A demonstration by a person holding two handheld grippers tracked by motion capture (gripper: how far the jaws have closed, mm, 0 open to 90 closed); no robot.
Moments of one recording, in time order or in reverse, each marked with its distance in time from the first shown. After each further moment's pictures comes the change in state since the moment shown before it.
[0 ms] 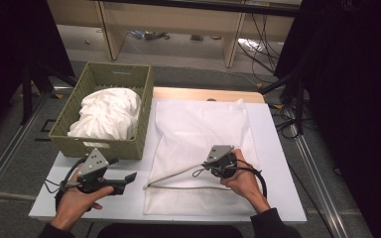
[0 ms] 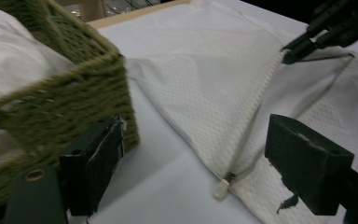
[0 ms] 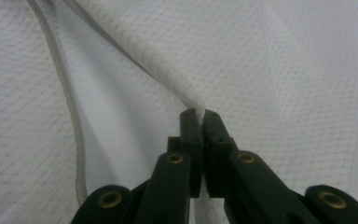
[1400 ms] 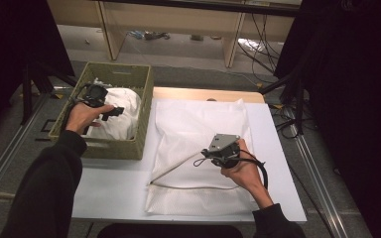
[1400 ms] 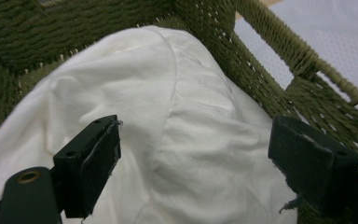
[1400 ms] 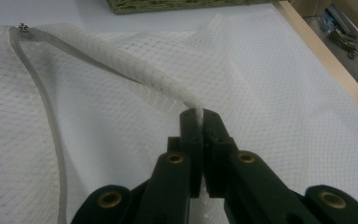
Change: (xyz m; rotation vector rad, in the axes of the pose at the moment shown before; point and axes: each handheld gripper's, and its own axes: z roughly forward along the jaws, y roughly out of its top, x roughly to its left) left arm 0.167 0.099 0.120 0.312 0.251 -0.019; right arm -0.015 0.024 -0.023 -0.103 -0.047 -0.033
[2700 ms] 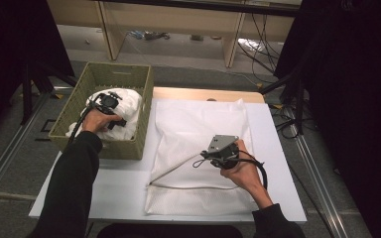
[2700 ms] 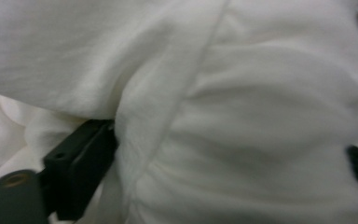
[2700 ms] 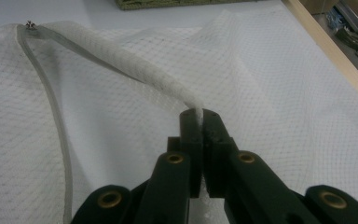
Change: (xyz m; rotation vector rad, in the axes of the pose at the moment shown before) left arm 0.007 -0.020 0.063 0.281 0.086 0.043; right arm 0.002 -0.001 0.003 0.003 0.008 0.001
